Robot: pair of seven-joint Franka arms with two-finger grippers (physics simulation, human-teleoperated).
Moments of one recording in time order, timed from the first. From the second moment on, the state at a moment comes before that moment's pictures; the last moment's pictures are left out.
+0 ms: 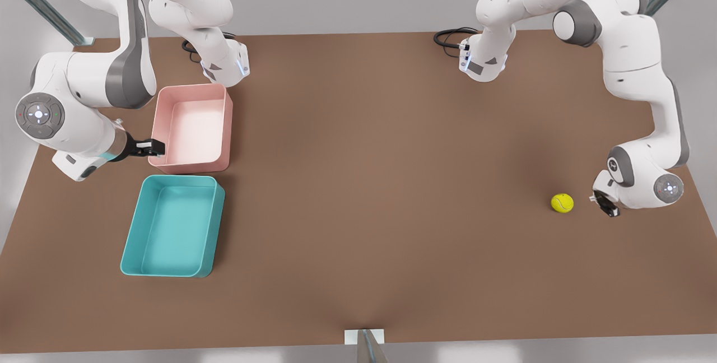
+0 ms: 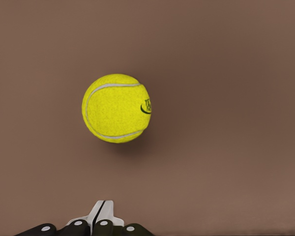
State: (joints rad) left arm 0.29 0.66 0.07 -1.67 0.17 2.16 1.64; right arm 0.04 0.14 0.00 -1.53 -0.11 1.44 -0.05
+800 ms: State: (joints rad) left arm 0.05 0.46 -0.16 -1.47 0.16 1.92 1.30; right arm 0.06 0.15 0.00 -1.53 -0.12 1.44 -0.08
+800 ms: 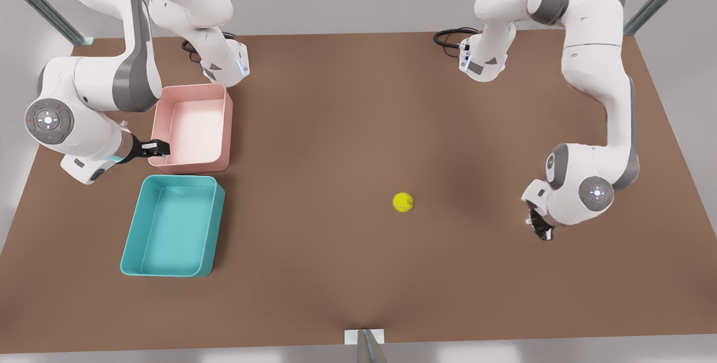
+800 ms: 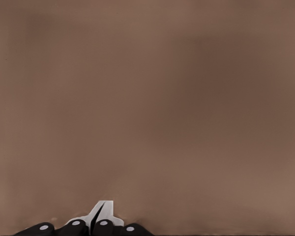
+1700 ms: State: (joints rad) left arm -0.01 0.29 -0.13 -1.30 -0.12 1.27 0.00; right arm 0.34 0.53 0.00 -1.77 0.08 2.10 0.24
